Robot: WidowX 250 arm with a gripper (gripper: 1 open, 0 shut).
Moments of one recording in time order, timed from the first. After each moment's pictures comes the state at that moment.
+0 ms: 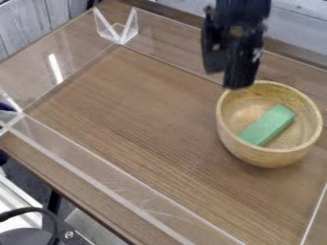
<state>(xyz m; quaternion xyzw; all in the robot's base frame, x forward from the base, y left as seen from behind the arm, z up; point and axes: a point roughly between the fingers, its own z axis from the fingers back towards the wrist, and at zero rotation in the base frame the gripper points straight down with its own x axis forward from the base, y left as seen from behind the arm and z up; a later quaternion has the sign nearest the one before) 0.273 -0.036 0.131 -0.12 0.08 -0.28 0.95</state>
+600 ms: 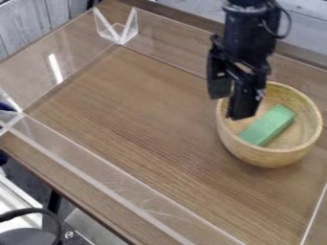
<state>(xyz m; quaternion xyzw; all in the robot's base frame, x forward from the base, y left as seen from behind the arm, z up) 0.266 -0.062 0.104 -0.07 0.07 -0.31 0.95</state>
